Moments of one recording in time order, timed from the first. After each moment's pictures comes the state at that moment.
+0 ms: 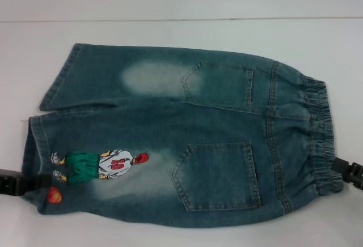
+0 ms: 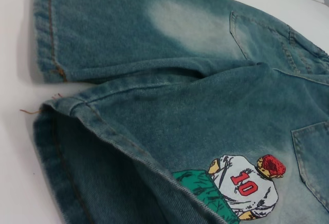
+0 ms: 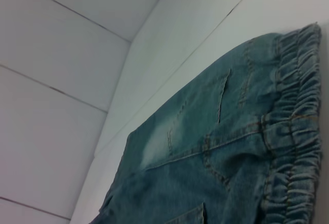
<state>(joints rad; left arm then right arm) -0.40 -2.12 0.39 1.03 2.54 1.73 -1.97 0.19 1.97 -0.51 -0.35 -1.90 -1.56 1.81</state>
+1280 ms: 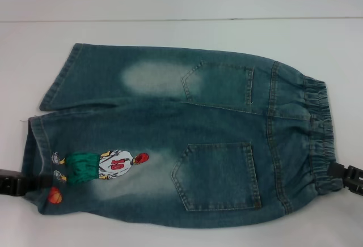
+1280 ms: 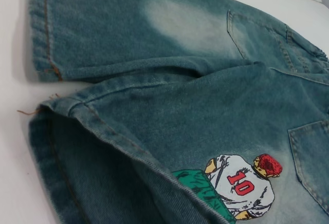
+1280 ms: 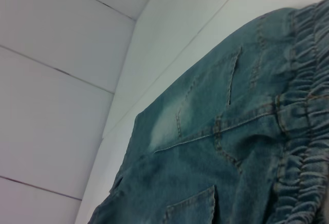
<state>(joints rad) -0.40 -2.12 0.39 1.03 2.54 1.74 -1.97 0.22 1.96 -0.52 -0.36 -1.95 -1.59 1.87</state>
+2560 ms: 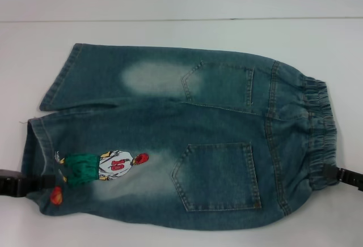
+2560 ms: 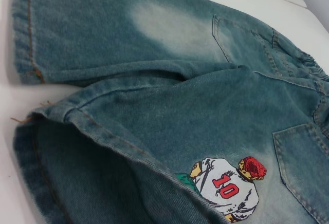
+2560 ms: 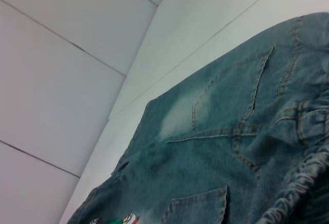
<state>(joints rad) -0.40 -2.12 0.39 1.03 2.52 1.77 -1.96 0.24 1.98 -0.52 -0.41 -1.97 -1.61 1.77</state>
